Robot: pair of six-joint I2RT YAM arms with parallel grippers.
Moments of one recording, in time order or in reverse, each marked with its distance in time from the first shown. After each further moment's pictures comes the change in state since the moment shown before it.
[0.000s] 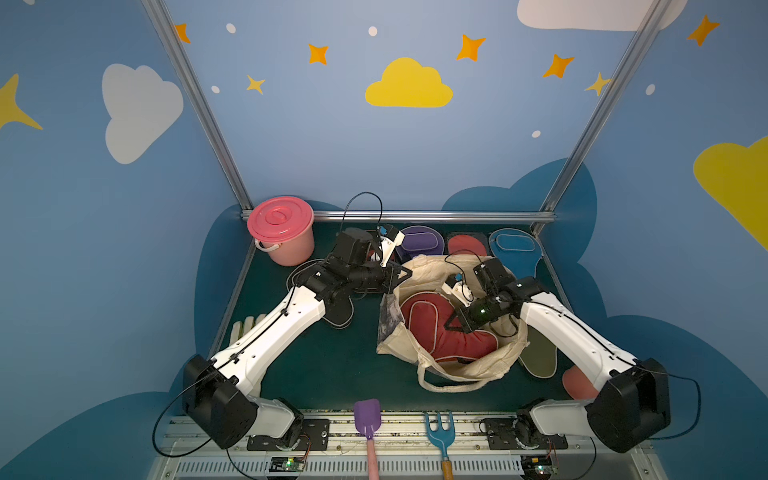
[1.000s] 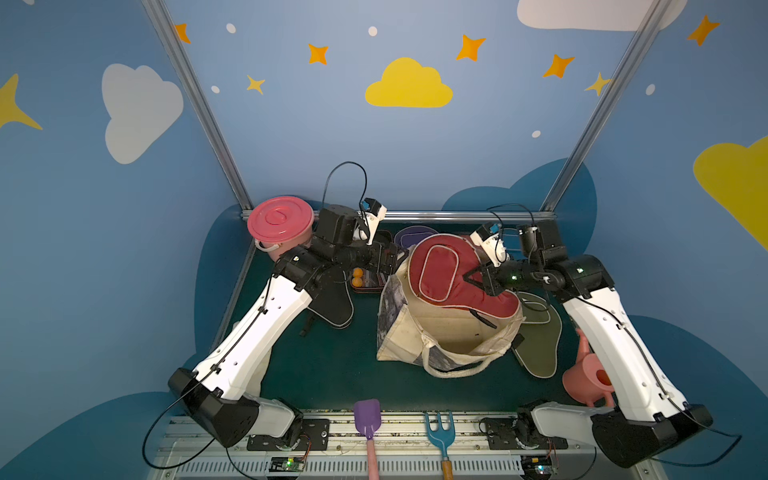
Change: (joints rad) left arm 0.066 -0.047 0.244 -0.200 -0.165 0.075; right arm -0.092 -0.077 0.459 -0.110 0.045 0.013
